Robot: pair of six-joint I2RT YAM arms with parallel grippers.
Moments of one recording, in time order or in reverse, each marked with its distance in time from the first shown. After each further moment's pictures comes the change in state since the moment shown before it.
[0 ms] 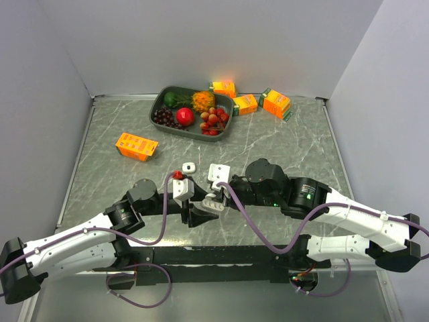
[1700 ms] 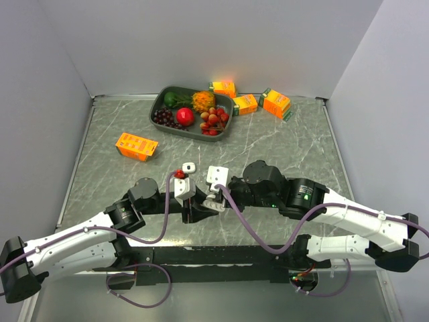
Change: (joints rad) left arm 0.000 0.014 0.018 -0.020 0.010 -0.003; right arm 0.000 0.005 -0.022 -0.005 0.017 -0.011
